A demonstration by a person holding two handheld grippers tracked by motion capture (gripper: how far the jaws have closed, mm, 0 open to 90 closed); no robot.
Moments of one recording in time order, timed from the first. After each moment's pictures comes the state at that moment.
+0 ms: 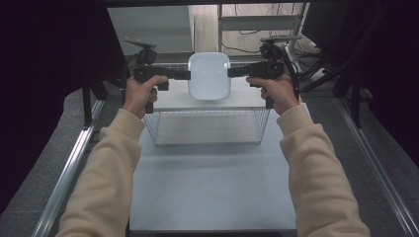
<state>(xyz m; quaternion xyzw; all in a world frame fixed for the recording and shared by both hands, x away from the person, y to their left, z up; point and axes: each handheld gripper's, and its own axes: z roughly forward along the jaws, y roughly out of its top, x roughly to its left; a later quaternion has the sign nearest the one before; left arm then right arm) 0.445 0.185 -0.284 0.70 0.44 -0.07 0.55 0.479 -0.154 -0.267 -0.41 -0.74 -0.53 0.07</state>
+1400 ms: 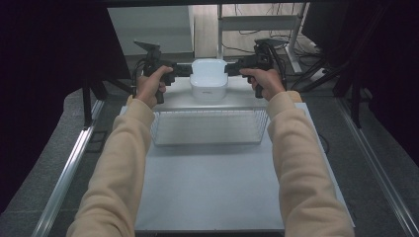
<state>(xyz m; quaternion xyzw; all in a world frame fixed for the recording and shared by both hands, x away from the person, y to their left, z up) 0.515 0.191 -0.326 0.61 0.55 -0.16 0.54 0.551 -0.148 -0.303 -0.54 -0.67 -0.47 0.17</state>
